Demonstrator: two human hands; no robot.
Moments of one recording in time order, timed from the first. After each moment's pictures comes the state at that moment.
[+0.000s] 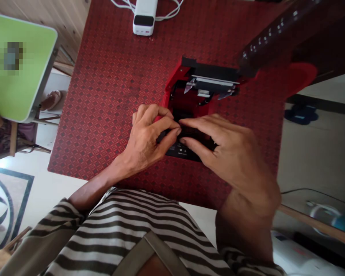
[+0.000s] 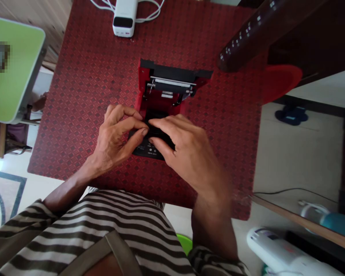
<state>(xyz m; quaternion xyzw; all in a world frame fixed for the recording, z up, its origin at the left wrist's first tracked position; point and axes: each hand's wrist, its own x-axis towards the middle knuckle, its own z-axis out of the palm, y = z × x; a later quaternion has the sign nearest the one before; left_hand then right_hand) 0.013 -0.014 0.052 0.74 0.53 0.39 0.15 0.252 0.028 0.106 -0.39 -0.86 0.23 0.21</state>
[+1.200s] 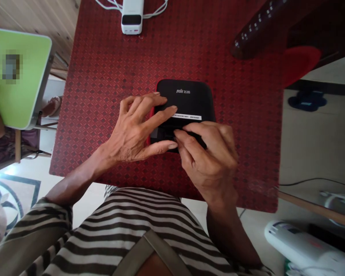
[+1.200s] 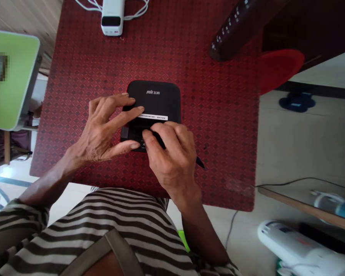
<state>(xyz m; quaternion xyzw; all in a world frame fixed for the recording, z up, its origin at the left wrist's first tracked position) -0.032 0.004 0.060 0.85 0.44 0.27 0.14 0.231 -0.028 0.075 -0.44 -0.84 -0.02 0.31</state>
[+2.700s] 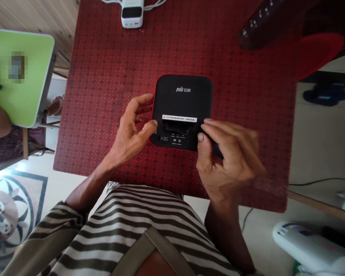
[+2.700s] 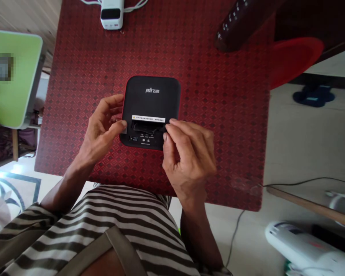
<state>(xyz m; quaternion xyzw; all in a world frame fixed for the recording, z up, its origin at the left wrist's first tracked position) -0.014 -0.011 0.020 0.59 0.49 0.48 0.43 0.256 -0.032 0.052 -0.47 -0.77 -0.03 0.43</state>
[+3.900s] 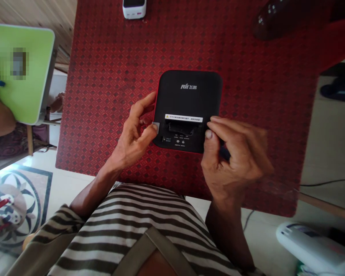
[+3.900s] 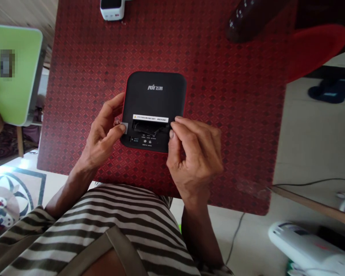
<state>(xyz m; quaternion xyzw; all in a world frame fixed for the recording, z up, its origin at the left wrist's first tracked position) -0.017 -0.023 0.011 0.66 0.48 0.44 0.37 0.259 -0.027 0.041 -0.48 -0.76 0.01 0.44</state>
